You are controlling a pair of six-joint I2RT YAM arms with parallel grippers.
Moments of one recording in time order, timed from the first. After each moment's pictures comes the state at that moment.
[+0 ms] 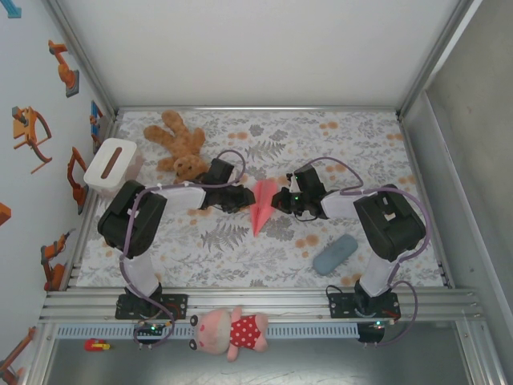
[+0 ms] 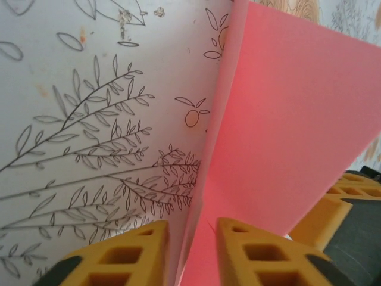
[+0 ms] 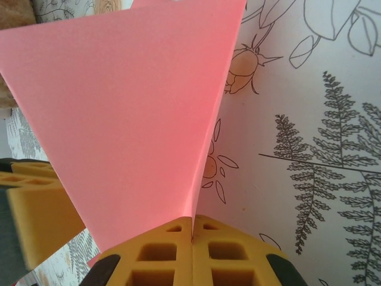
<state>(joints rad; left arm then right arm) -0.62 1.84 0.98 -0.10 0.44 -0.85 0.51 1.77 0.79 0.15 -0.48 0.79</state>
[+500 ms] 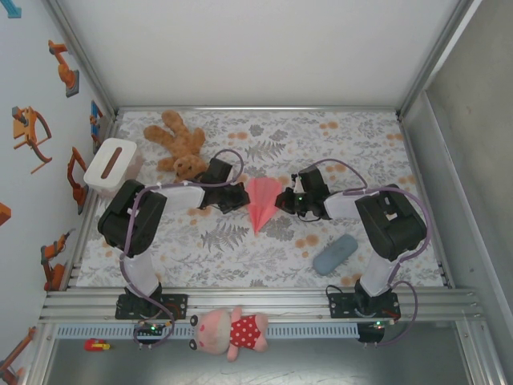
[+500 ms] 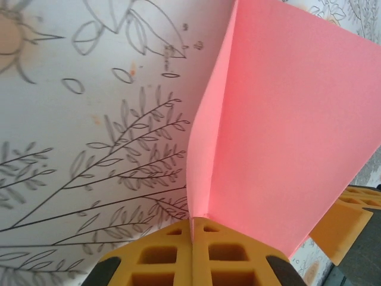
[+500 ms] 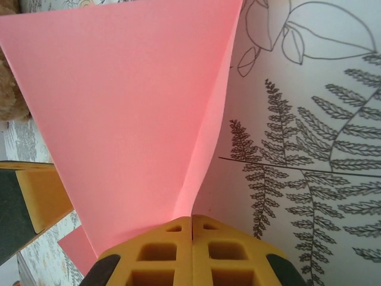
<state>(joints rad) -0.61 1.83 0.97 -0.11 0.38 -0.85 0.48 1.77 0.76 0.17 -0.48 0.80</state>
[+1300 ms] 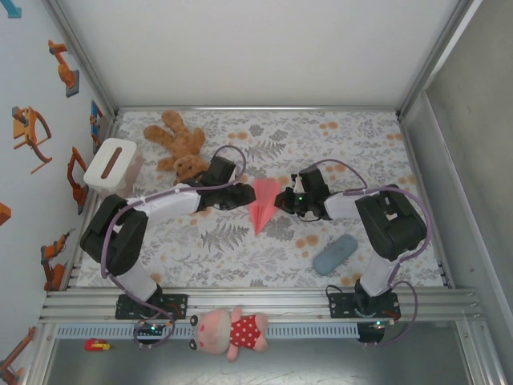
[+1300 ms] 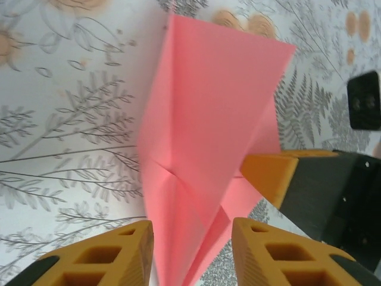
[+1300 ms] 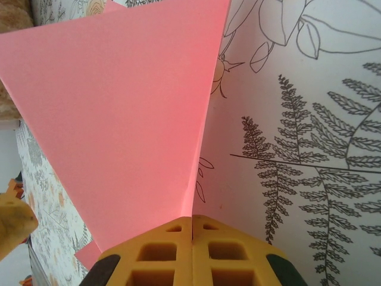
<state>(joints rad) -0.69 1.66 0.98 -0.23 0.26 -0.79 0.47 1.77 0.75 0.19 -0.51 0.82</state>
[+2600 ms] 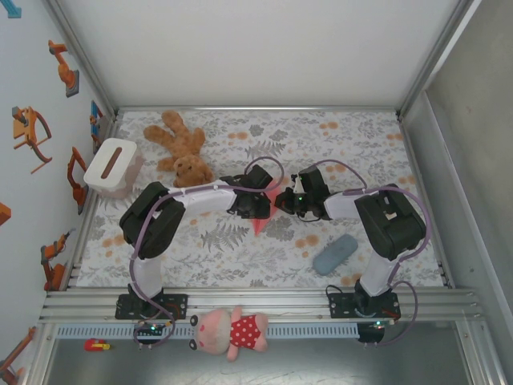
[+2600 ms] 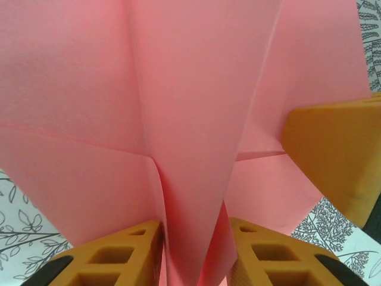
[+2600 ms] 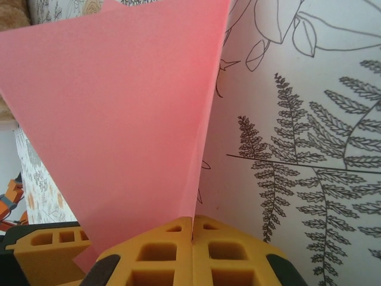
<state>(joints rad) -0.88 1.93 1.25 -0.51 0.03 -0.69 0.47 1.77 0.75 0.19 -0.51 0.83</state>
